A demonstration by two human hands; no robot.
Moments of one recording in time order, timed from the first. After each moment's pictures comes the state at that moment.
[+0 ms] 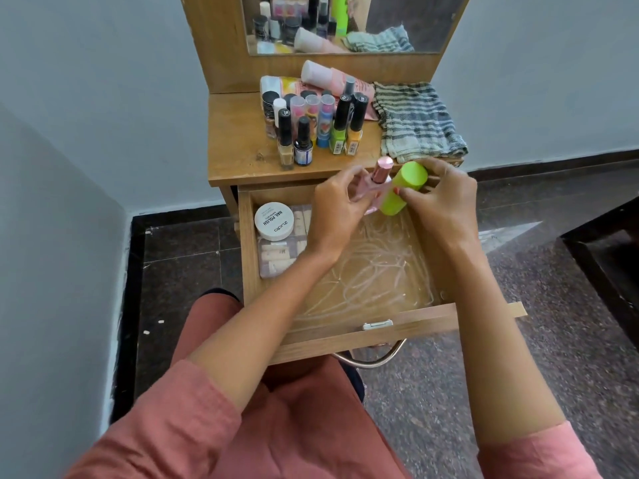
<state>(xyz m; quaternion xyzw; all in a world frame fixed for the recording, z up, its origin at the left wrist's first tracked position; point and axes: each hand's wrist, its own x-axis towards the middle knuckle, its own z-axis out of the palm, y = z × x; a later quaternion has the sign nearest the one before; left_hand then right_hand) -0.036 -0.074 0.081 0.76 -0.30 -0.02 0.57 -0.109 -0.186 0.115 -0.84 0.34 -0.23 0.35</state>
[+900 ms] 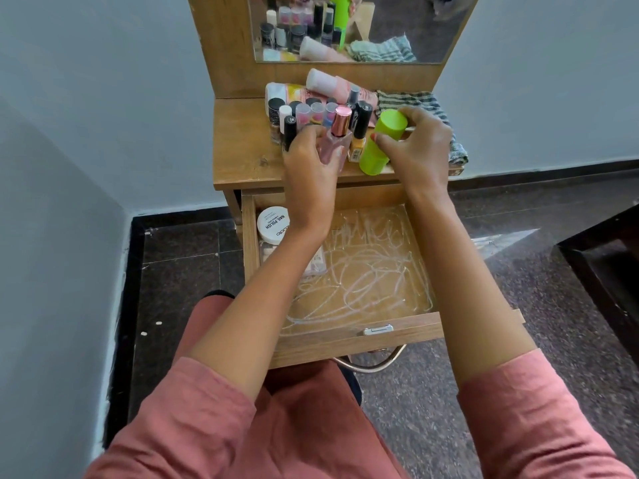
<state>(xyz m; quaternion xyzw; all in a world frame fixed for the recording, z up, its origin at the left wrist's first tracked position) 0.001 -0.068 0.107 0.80 -0.20 0.14 0.55 -0.045 -0.180 0.145 -0.86 0.32 -0.27 0.30</state>
